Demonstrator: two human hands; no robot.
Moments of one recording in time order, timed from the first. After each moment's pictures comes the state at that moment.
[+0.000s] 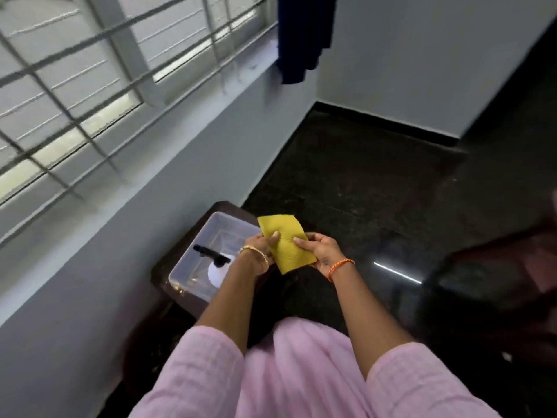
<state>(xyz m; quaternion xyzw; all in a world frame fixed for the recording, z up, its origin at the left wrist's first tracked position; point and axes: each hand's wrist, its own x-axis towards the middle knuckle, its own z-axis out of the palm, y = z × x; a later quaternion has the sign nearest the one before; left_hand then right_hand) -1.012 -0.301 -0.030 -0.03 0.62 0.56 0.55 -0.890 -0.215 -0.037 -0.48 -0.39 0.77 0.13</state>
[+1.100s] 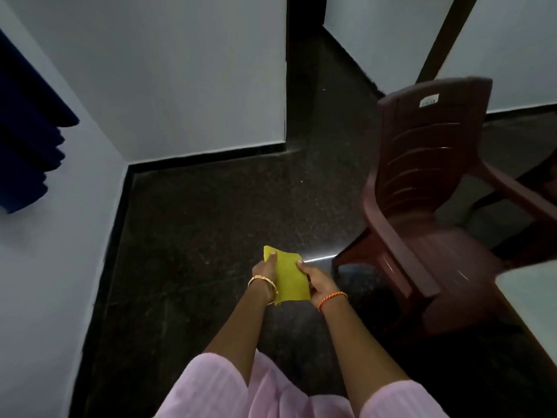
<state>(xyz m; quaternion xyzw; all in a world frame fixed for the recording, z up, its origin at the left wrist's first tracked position) -0.757 0.216 -0.080 0.16 0.73 0.31 0.59 -0.638 0.200 -0.084 -0.60 -0.14 0.71 0.34</state>
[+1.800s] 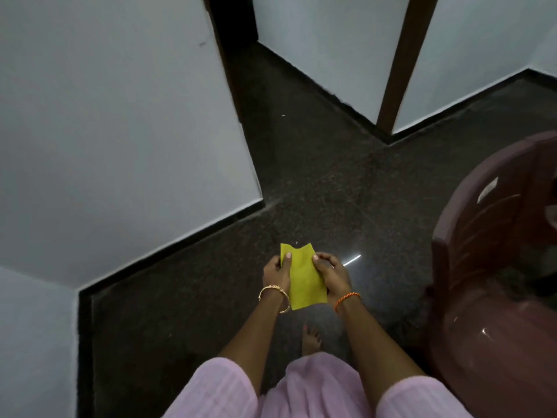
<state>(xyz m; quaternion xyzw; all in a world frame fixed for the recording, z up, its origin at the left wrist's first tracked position) -0.725 0.708 -0.076 0.43 0.66 0.31 0.54 -0.610 0.668 -0.073 -0.61 -0.11 0.56 0.55</state>
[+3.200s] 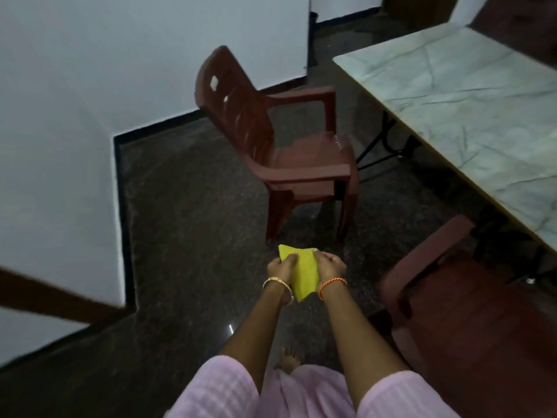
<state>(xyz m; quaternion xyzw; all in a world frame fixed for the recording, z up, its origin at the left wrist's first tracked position) 0.047 0.945 -0.060 0.67 0.29 -0.23 0.65 0.030 0.856 -0.063 -0.49 0.51 -0.01 0.71</state>
